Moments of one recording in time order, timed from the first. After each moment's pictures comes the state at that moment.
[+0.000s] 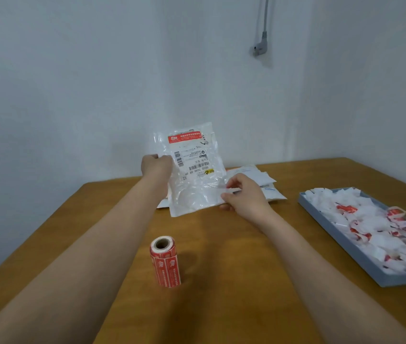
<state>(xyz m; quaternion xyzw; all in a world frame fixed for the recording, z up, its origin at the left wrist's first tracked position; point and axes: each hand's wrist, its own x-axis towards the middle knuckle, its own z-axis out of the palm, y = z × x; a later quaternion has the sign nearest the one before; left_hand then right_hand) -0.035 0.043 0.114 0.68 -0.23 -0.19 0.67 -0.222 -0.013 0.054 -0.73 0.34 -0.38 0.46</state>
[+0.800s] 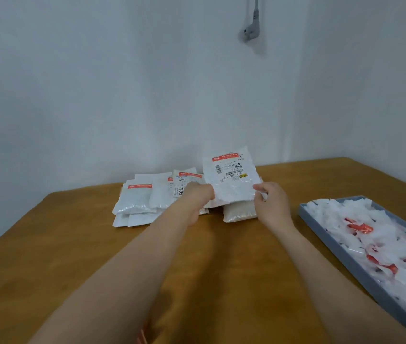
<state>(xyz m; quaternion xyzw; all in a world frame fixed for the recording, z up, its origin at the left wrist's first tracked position) -0.084 -0.085 0.050 0.73 -0.32 -0.35 0.49 -0.237 -0.153 0.001 -0.73 0.47 -0.42 0.26</state>
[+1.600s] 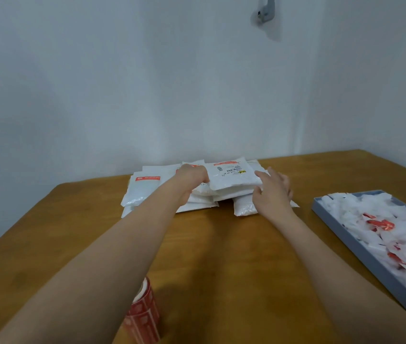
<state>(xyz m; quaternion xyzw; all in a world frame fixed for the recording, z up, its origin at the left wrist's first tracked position) -0.047 -0.077 0.072 0.77 -0.33 -0.32 0.45 -0.208 -0.154 0.002 -0.78 0.51 -0.31 0.16</state>
